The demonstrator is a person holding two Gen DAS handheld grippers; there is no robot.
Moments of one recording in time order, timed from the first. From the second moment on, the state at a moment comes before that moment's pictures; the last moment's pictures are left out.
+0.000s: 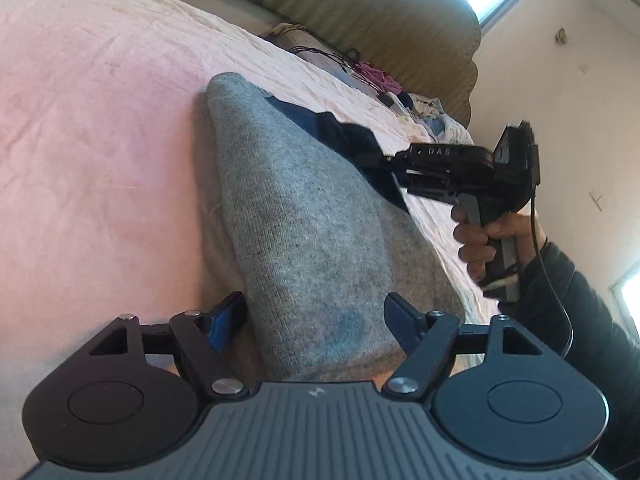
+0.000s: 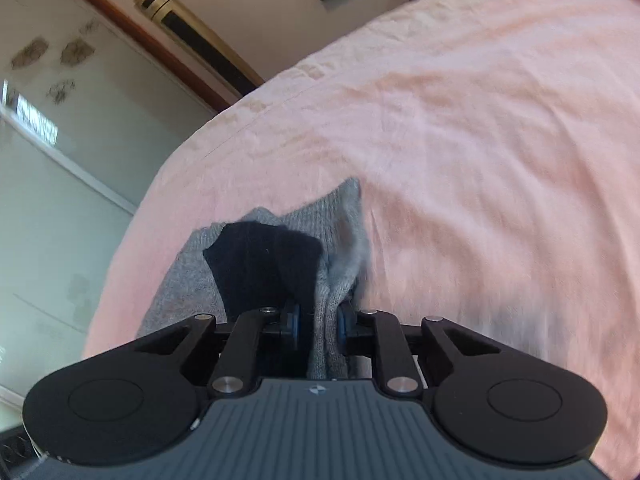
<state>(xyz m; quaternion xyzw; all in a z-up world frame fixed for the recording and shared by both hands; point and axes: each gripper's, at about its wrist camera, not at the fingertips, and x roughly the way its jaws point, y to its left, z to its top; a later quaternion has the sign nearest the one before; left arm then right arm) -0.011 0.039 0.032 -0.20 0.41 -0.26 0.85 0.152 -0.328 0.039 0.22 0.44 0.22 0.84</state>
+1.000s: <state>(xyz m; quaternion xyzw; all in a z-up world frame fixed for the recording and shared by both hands) 0.005 -0.023 0.051 0.02 0.32 -0.24 0.92 0.097 -0.275 0.078 0.13 0.38 0.22 0.89</state>
